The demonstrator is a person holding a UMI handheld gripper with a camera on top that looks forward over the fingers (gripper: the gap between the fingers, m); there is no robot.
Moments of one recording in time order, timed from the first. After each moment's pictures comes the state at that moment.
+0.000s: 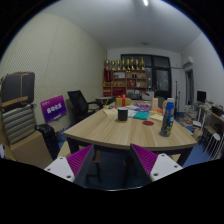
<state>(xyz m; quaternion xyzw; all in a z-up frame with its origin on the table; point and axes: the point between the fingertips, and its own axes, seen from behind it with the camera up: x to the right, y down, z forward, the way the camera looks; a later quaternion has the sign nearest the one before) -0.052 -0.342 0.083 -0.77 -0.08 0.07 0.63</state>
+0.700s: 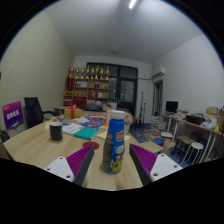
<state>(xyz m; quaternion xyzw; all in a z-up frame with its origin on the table) 0.203 -0.099 0.106 -0.73 0.05 -0.09 0.68</state>
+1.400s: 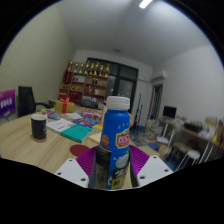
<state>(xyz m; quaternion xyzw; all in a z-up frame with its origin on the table) 0.227 0.015 0.087 -0.73 0.03 -0.15 0.67</state>
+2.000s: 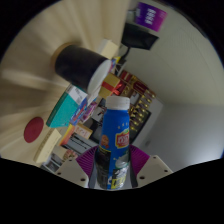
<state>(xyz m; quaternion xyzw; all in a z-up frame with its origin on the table) 0.066 0.159 0.213 -0.37 -0.55 -0.68 0.33</state>
